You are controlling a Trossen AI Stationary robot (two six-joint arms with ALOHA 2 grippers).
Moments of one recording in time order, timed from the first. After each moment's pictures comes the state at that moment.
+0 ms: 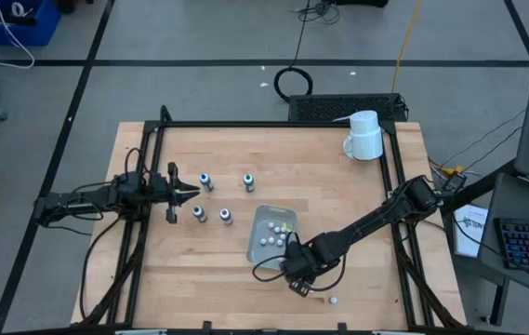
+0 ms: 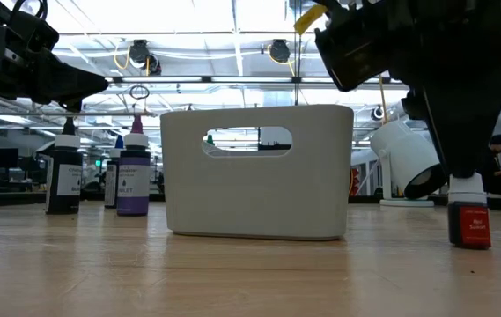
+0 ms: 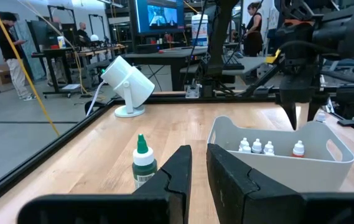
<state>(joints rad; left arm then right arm) 0.11 0.04 0.01 0.03 0.04 0.05 0.47 1.95 1.41 -0.88 -0.11 1.06</state>
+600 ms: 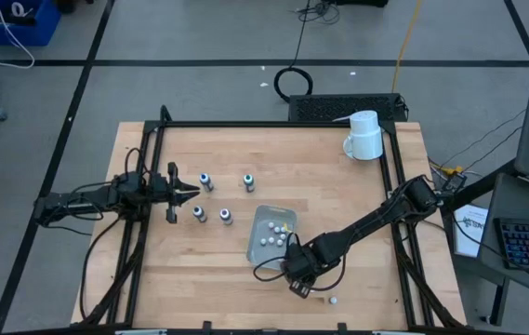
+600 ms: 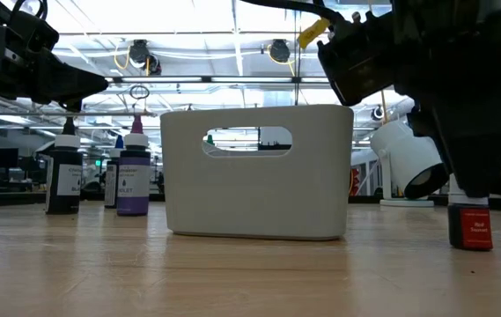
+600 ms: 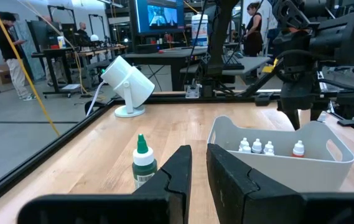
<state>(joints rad) 0.11 0.04 0.01 0.03 0.04 0.05 0.47 1.95 1.35 -0.78 -0.16 1.06</state>
